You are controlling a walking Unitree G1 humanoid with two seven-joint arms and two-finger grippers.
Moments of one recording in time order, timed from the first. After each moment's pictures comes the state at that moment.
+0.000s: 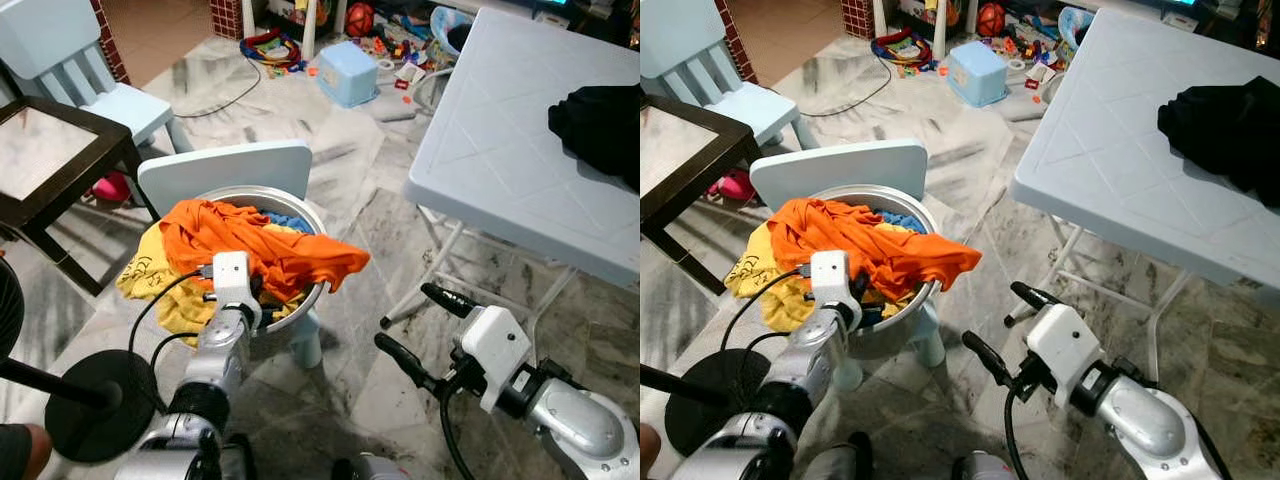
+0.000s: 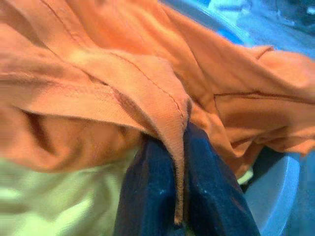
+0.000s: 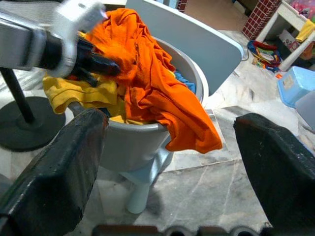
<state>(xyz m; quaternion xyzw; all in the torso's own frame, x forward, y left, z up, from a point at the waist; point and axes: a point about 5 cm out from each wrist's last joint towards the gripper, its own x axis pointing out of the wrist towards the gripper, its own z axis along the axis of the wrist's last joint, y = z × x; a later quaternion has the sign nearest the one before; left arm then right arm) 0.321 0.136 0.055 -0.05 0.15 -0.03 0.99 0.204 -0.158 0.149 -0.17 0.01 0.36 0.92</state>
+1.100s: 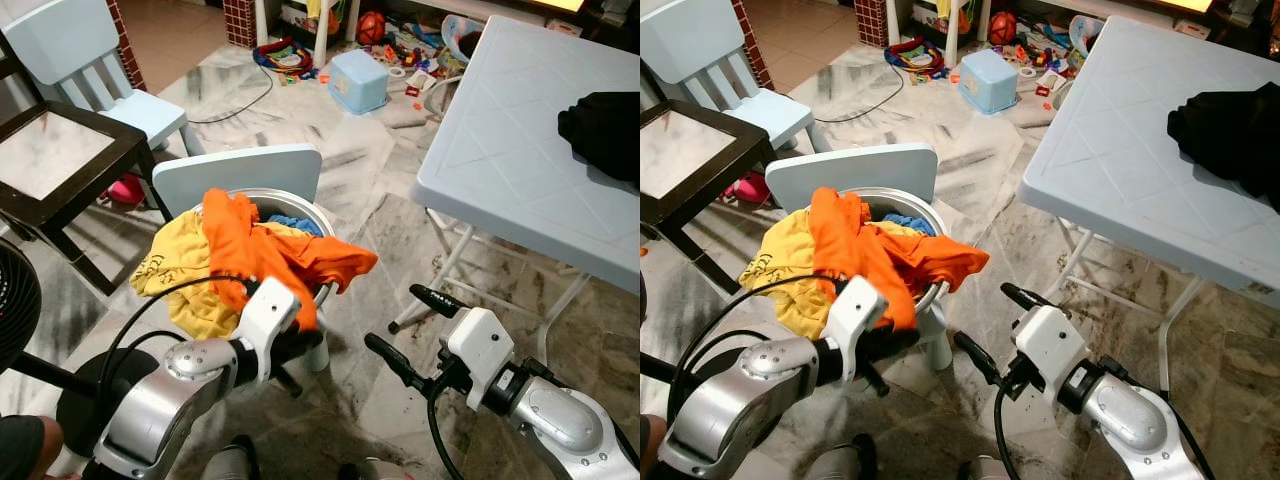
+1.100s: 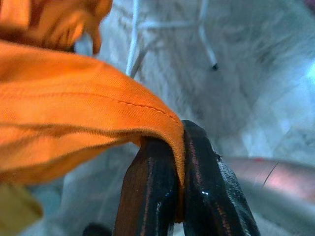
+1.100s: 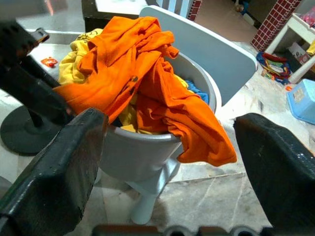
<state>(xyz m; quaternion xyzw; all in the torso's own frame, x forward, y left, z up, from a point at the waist) 0.240 0.112 0.096 0.08 0.27 -0.40 0.87 0.209 -0.151 0.139 -0.17 0.00 0.37 0.91</state>
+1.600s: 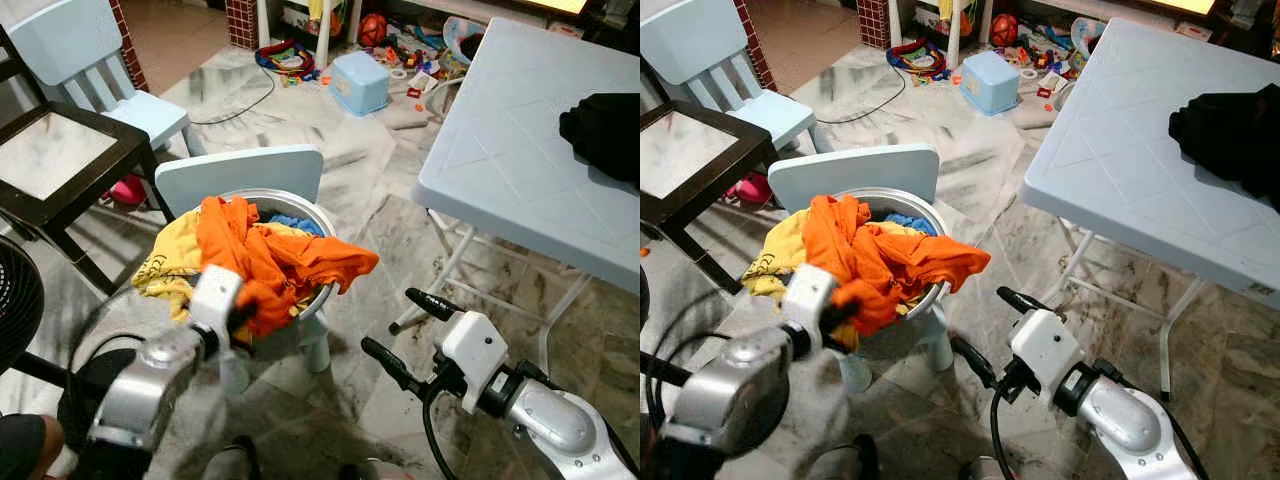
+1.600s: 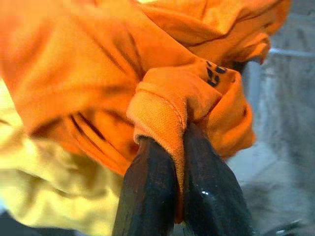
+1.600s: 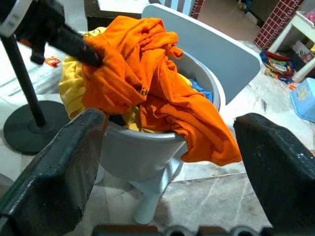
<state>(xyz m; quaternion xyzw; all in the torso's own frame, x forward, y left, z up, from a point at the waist) 0.291 0.170 0.094 0.10 0.23 -0.19 0.95 0.210 -0.148 0.135 -0.17 0.01 0.37 0.91</state>
